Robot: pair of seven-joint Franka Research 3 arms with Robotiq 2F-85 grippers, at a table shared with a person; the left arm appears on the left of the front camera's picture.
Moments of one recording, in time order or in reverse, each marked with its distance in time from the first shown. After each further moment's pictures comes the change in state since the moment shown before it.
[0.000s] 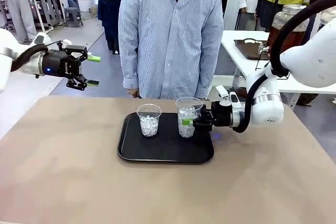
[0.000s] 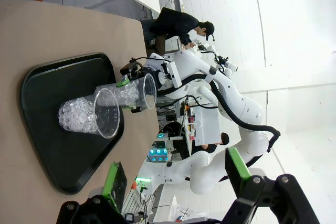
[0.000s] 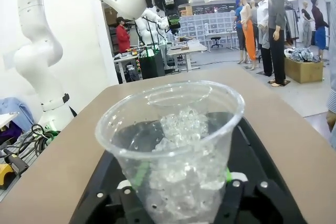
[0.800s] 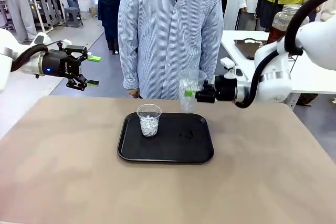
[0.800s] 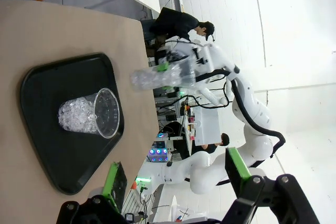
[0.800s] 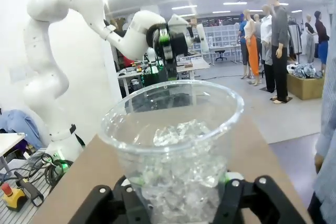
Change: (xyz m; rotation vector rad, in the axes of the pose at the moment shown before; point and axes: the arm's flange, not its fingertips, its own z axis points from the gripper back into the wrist) left arm 0.000 0.000 0.000 0.000 0.000 0.000; right arm 0.113 -0.024 0.008 0.025 -0.059 0.004
